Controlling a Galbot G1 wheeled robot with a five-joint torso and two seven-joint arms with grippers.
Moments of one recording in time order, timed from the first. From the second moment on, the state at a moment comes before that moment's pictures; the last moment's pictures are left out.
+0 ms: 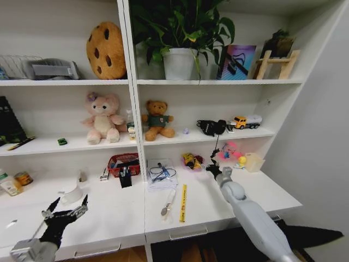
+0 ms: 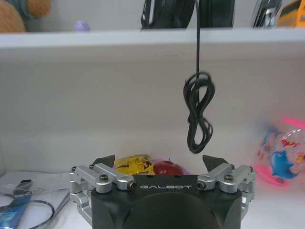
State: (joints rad) left arm 1.92 -1.29 -1.04 -2.34 -0.43 0.17 -0.04; right arm -1.01 1.00 0.33 1.65 0.60 -0.15 0.07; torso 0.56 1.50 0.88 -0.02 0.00
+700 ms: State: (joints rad) left arm 1.92 -1.29 -1.04 -2.34 -0.43 0.17 -0.04; right arm -1.65 1.23 0.68 2.12 0.41 0.03 -0.03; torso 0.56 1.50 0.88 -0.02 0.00
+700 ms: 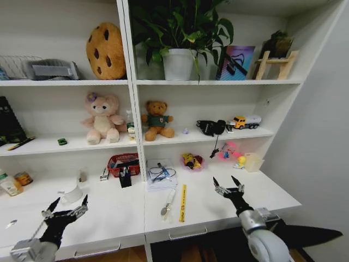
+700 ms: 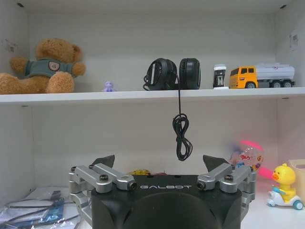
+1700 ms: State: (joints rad) left arm 1.92 -1.29 -1.04 -2.34 -0.43 0.17 -0.04; right arm -1.83 1.31 0.71 2.18 0.31 0.12 -0.06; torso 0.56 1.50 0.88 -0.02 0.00
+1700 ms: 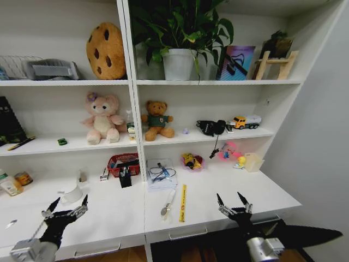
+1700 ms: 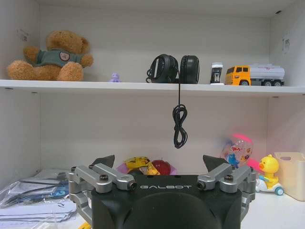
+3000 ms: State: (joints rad) left arm 1.92 -1.29 -1.04 -2.34 -0.43 0.17 -0.04; right arm -1.83 1.31 0.71 2.18 0.31 0.12 -0.06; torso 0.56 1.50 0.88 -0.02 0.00
